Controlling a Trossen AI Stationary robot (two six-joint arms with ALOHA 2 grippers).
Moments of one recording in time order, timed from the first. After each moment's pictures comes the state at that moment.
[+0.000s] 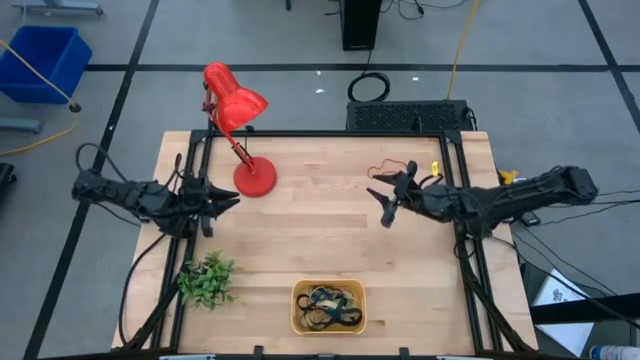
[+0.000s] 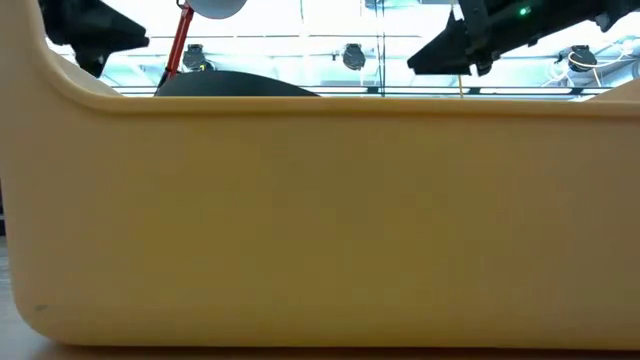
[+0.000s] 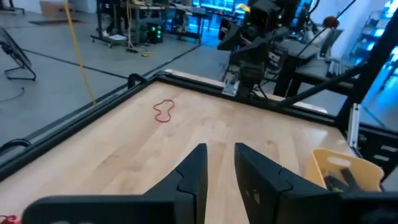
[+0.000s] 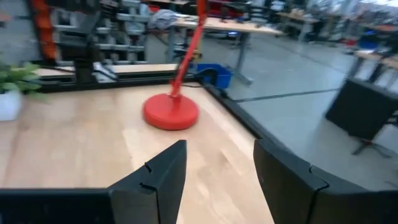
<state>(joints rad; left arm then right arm) -0.33 0.28 0.45 -0.34 -0.53 -0.28 0.13 0.97 0.54 0.20 0.64 0.00</state>
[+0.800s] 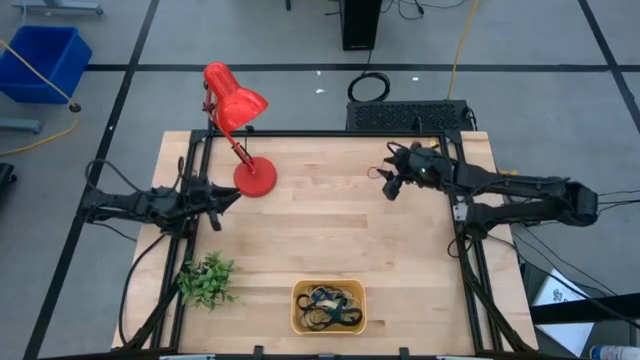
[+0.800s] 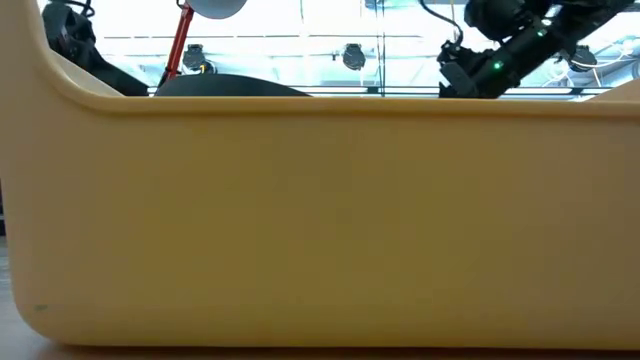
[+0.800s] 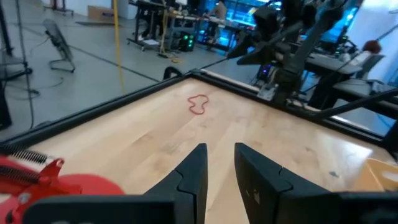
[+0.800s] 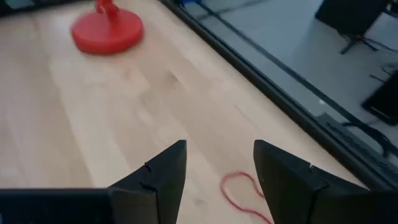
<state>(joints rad) -0.15 0.00 0.20 -0.32 -0.49 -0.31 -0.34 0.99 0.59 -0.13 0.23 0.11</state>
